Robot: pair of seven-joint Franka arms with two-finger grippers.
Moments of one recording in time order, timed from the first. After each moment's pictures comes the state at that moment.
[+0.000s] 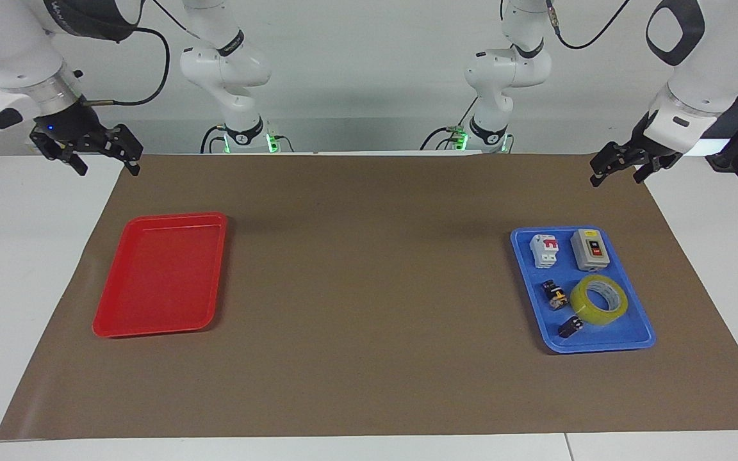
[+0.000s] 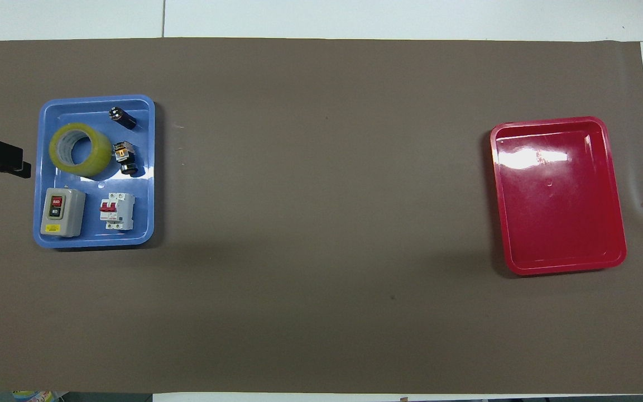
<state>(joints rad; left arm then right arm) -0.01 0.02 0.02 -1.58 -0.02 1.53 0.00 -0.06 0.02 -0.08 -1.51 -0.02 1.48 -0.12</state>
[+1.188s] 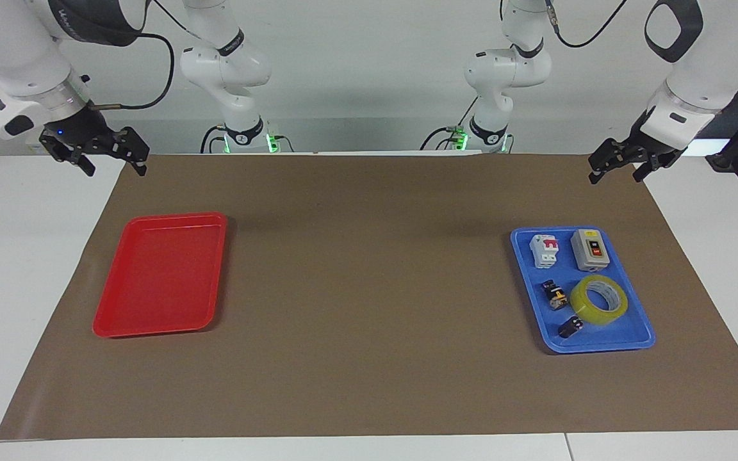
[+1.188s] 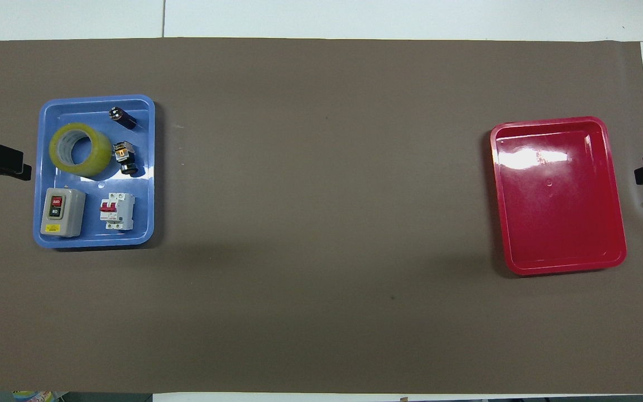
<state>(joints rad) -0.01 0.01 0.02 -1.58 -0.02 1.53 0.03 -0.06 0.00 -0.08 -1.57 -0.01 1.47 -0.12</state>
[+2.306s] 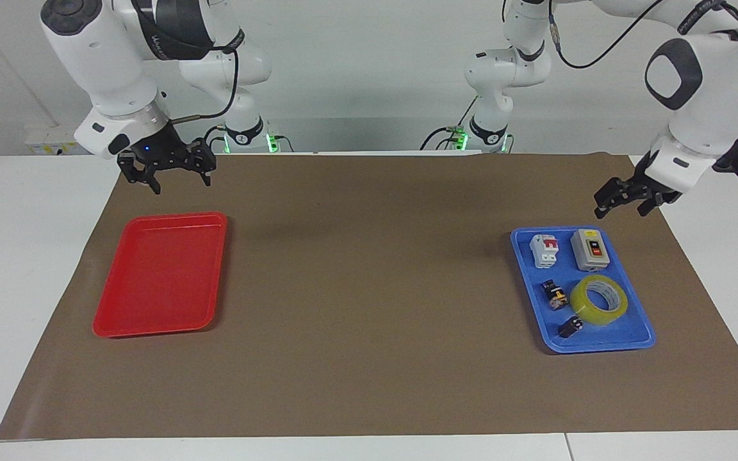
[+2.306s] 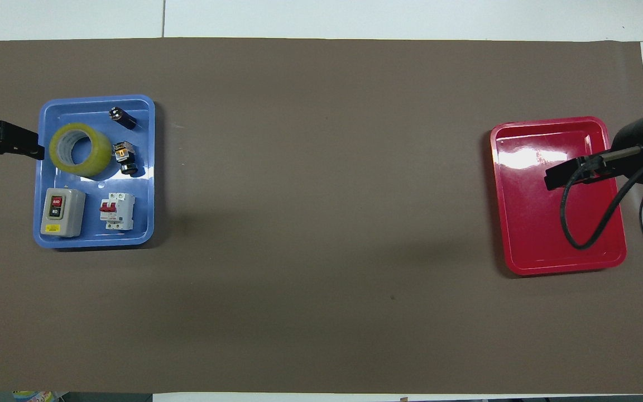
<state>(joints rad) 0.03 0.17 0.02 -1.59 -0.02 1.73 0.06 0.12 -0.02 -0.07 -1.69 0.01 1.62 -0.12</state>
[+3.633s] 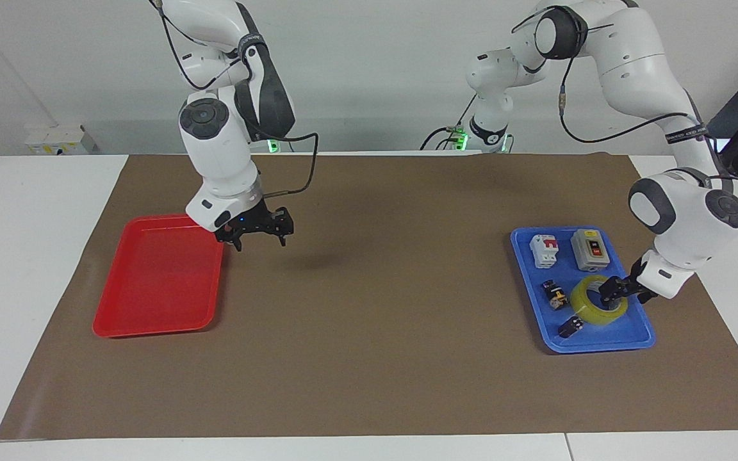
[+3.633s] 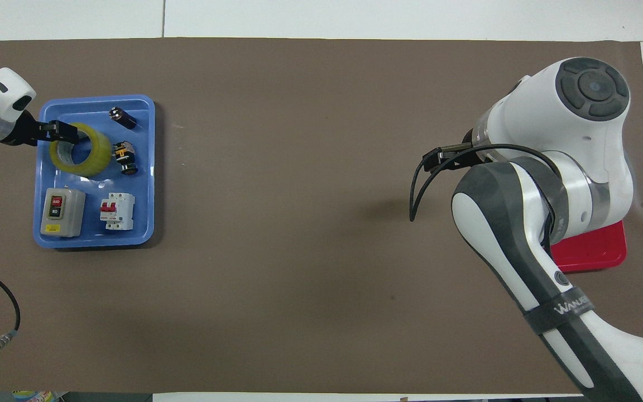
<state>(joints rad) 0.13 0.50 0.02 -1.66 -0.02 2.19 0.21 0.30 0.15 -0.06 -1.83 0.05 1.98 0.14</state>
